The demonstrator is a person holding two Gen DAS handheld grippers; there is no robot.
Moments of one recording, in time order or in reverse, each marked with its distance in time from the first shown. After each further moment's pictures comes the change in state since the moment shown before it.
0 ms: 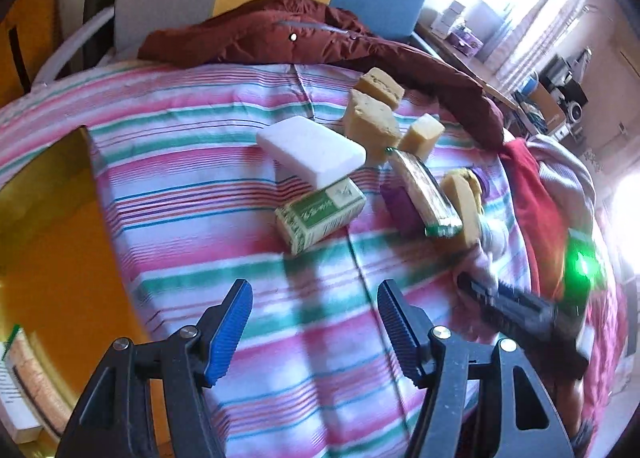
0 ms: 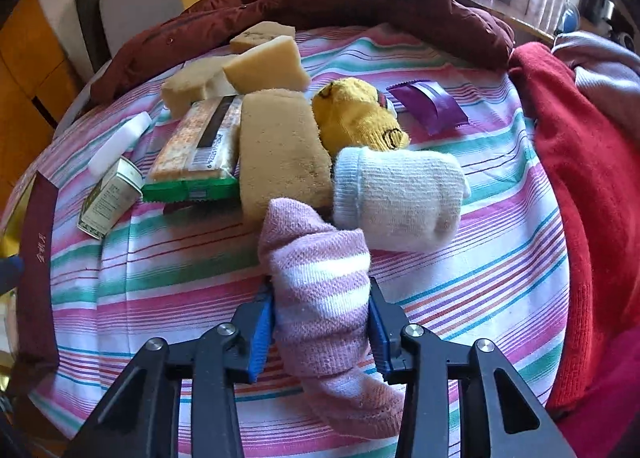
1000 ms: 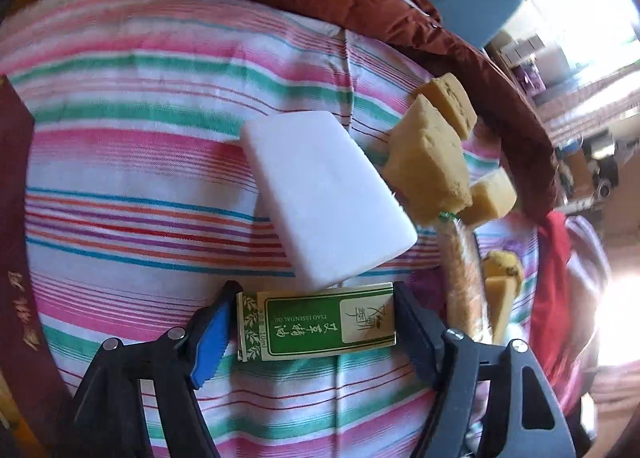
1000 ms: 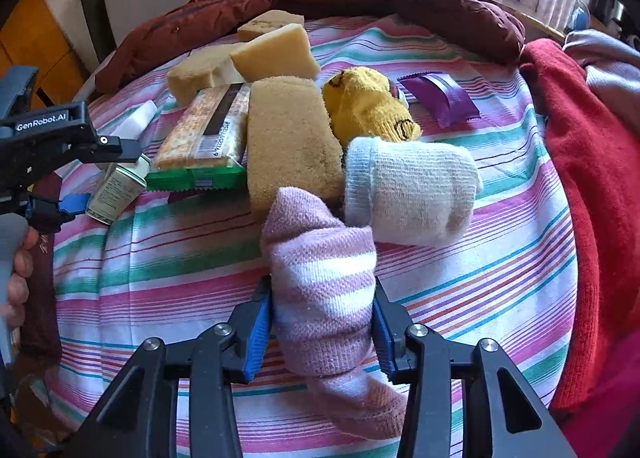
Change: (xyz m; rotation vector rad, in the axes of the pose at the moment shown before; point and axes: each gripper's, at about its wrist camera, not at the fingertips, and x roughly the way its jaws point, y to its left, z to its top) left arm 0.094 0.005 0.051 -0.277 0.106 -0.001; right arm 0.008 0.012 -0.004 -0.024 0.028 -0.020
